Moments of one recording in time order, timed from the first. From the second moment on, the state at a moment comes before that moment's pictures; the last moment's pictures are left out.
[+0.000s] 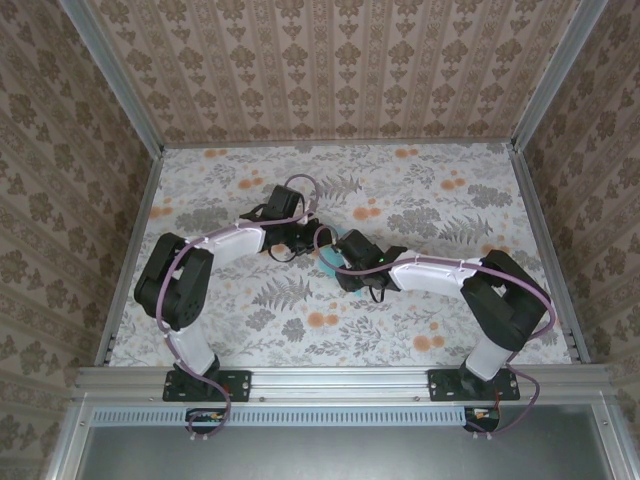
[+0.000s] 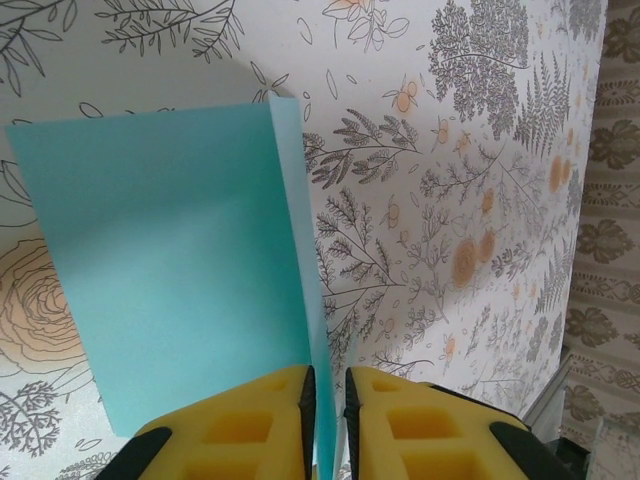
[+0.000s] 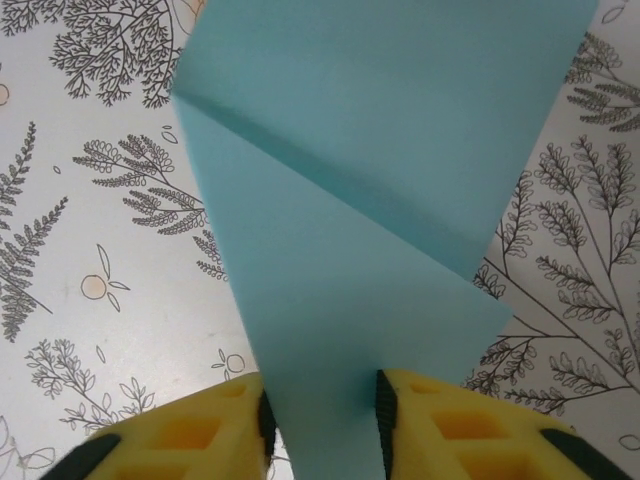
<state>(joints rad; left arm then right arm) -0.57 1.77 1.08 -0.20 0.56 -0.75 0.78 1.67 0.93 -0.30 0.12 0.26</state>
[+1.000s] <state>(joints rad) -0.54 1.74 0.94 -0.18 0.58 -0.77 0.64 1.67 0.86 -0.16 -0.28 0.42</state>
